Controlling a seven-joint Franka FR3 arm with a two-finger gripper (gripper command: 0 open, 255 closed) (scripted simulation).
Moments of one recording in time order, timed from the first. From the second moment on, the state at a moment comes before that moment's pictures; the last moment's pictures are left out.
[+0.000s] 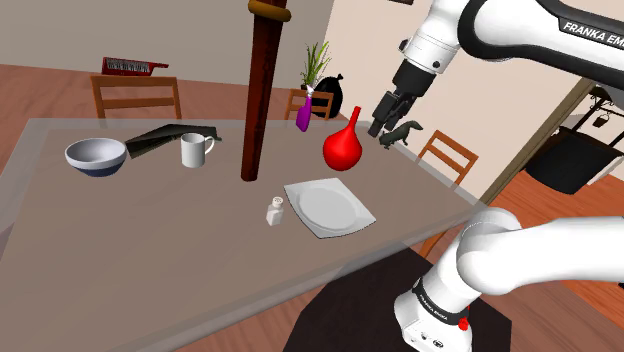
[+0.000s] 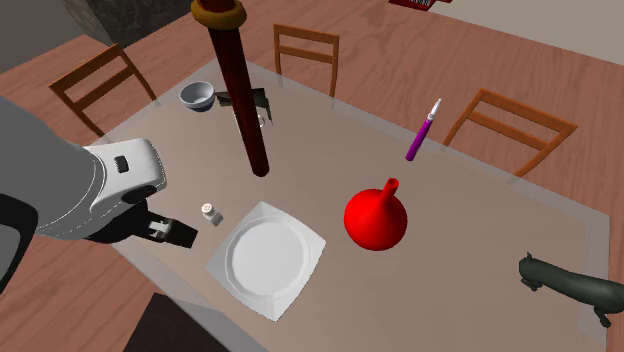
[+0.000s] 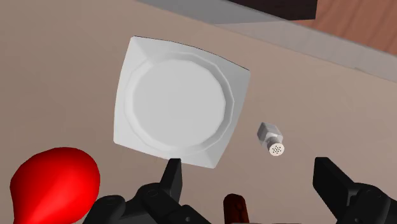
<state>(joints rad) -0.01 -0.81 0.04 -2.36 0.06 1.67 0.02</state>
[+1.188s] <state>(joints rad) -0.09 -0.33 -0.21 -2.04 -0.04 1.78 -0.28</state>
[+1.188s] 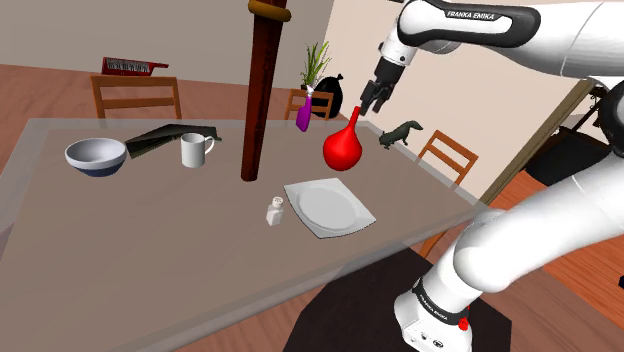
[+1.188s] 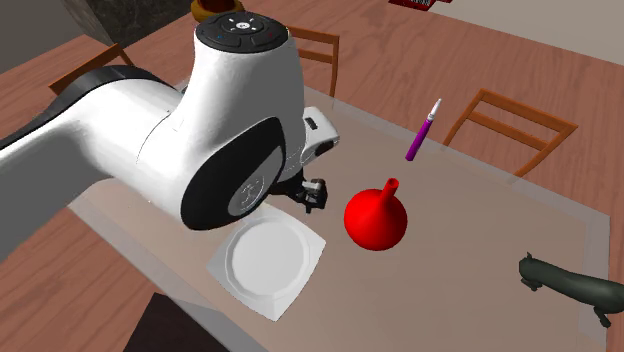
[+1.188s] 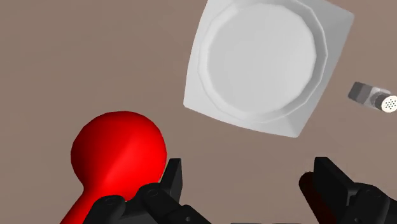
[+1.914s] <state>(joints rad) -0.16 0.07 -0.33 -1.65 0.04 1.74 -0.48</state>
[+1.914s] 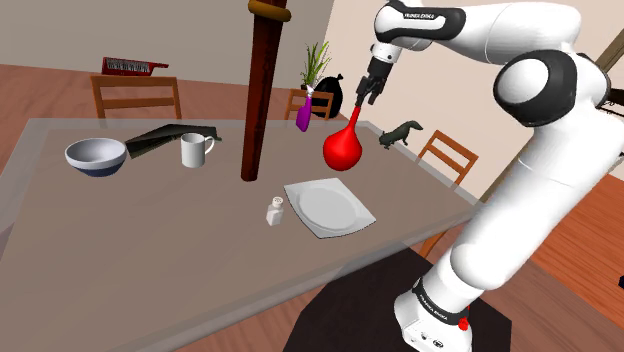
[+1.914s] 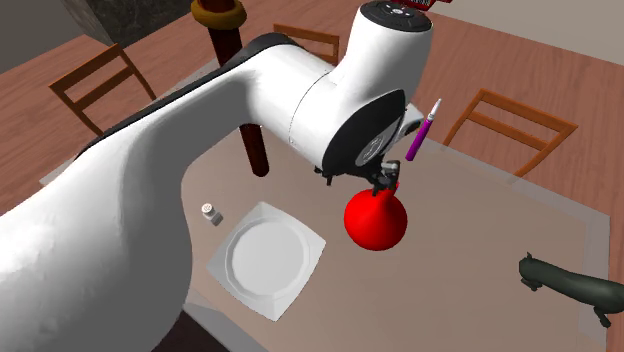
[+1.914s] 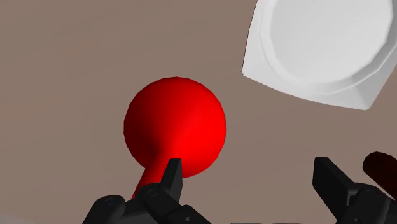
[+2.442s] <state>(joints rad) -0.29 0.45 -0.36 -1.18 0.15 1.61 -0.60</state>
